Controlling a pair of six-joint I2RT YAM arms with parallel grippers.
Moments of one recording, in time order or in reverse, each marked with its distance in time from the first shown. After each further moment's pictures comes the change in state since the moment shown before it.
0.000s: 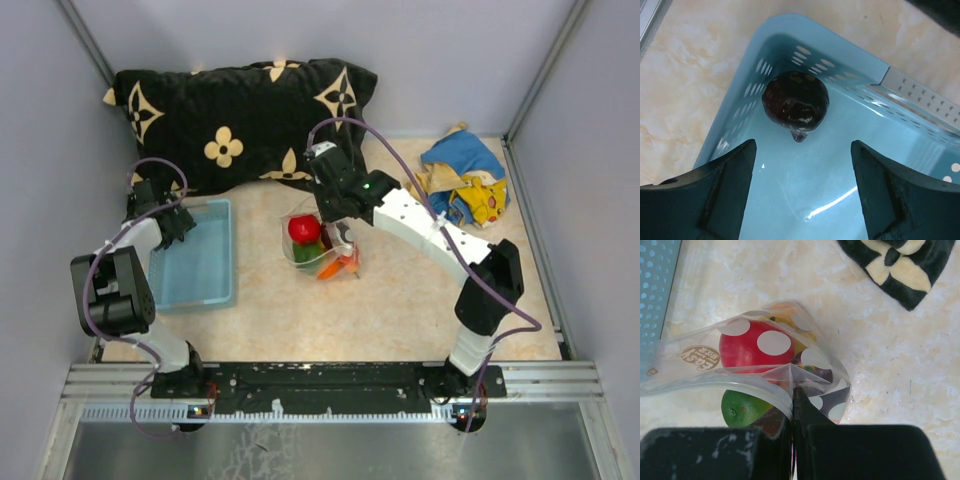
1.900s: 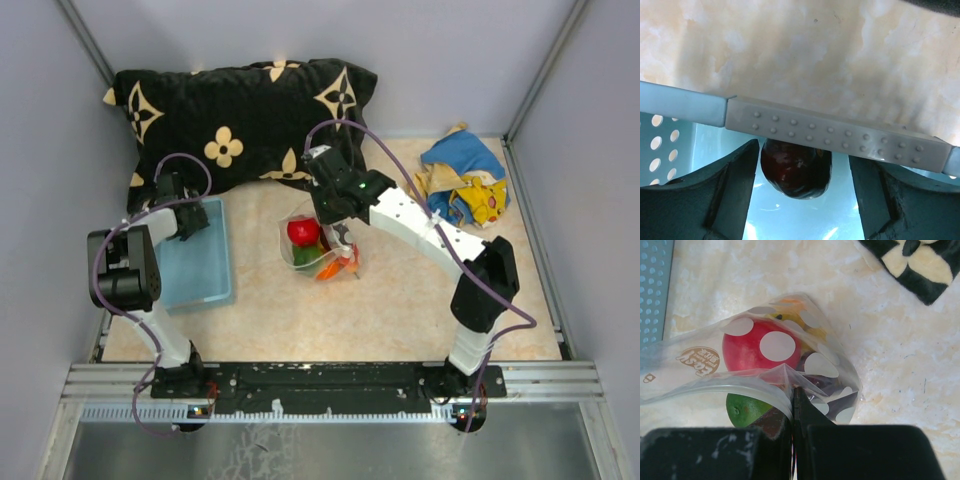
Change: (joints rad) left arm -0.096 0.183 0.091 0.064 -0.041 0.161; right arm 0.000 0.033 0.019 -0.019 -0.047 0.026
